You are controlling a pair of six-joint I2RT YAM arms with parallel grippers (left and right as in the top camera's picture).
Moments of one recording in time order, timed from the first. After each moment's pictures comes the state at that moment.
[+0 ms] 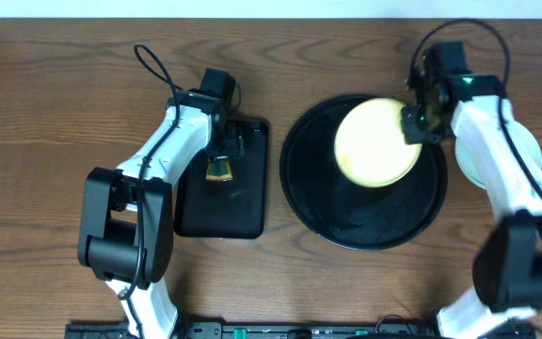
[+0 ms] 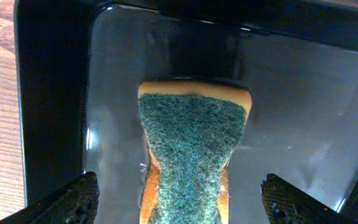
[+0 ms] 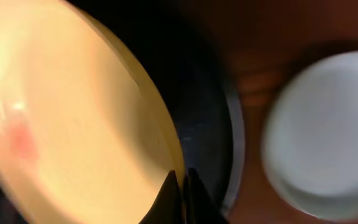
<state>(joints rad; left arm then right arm) -0.24 1.94 1.36 -0.85 -0.09 -0.38 0.09 1.76 1.49 -0.99 0.13 -0.03</state>
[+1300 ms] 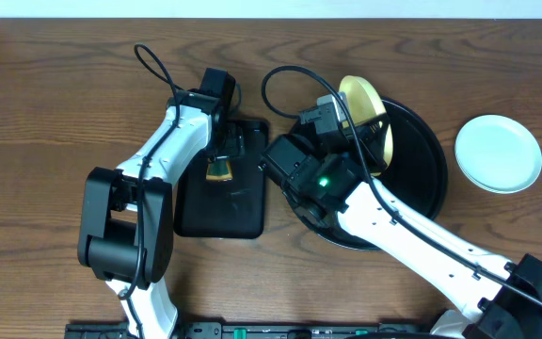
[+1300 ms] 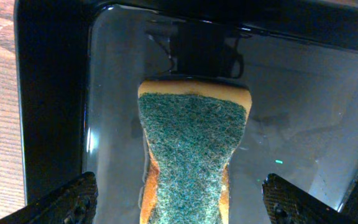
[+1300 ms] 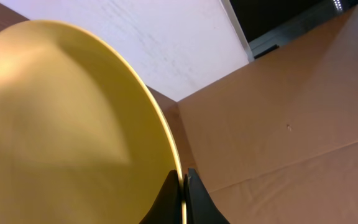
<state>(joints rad) -0.24 1.94 1.36 -0.85 -0.09 -0.38 0.87 1.64 1.35 -1.02 1.44 0.36</state>
